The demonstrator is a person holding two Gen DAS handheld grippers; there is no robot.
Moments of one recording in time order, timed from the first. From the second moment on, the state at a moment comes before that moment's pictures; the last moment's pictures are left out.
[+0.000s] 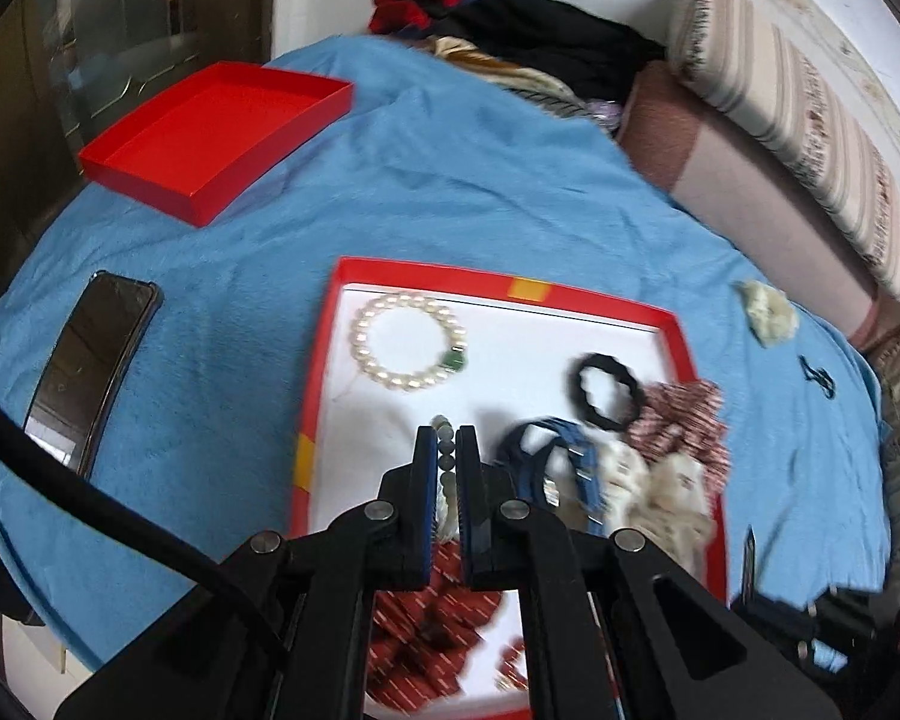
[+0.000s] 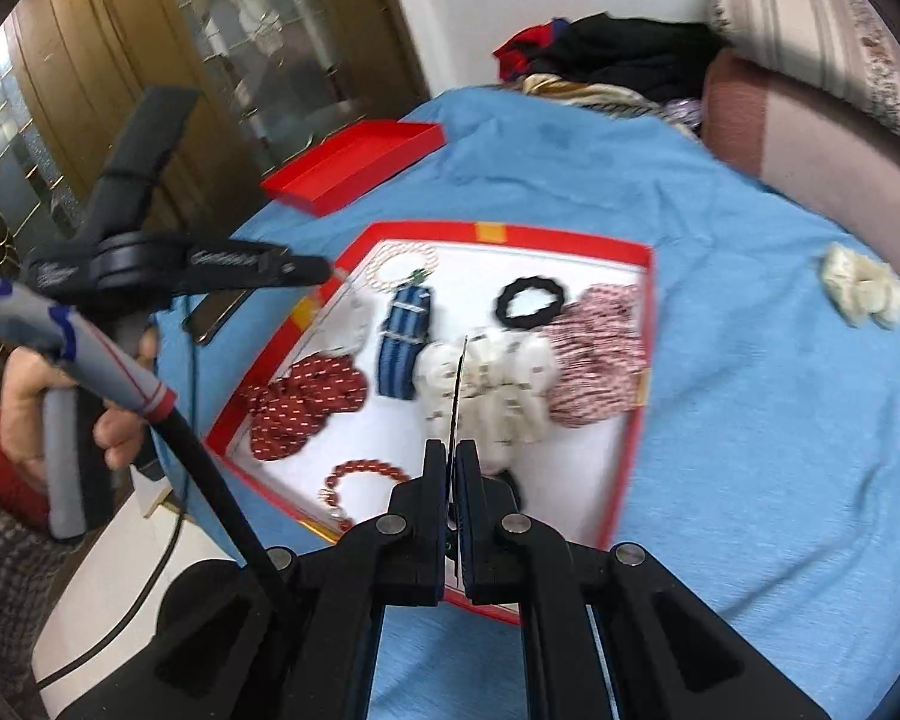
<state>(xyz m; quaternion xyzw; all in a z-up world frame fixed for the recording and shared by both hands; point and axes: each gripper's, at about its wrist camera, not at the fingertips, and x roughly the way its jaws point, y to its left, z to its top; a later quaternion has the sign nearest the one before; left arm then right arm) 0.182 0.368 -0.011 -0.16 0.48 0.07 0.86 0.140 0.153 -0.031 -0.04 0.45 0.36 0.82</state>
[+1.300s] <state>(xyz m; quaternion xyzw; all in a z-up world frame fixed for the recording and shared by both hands) 0.131 0.390 0.002 -0.18 0.44 0.12 0.87 0.239 0.128 -0.032 0.01 0.47 0.28 0.84</state>
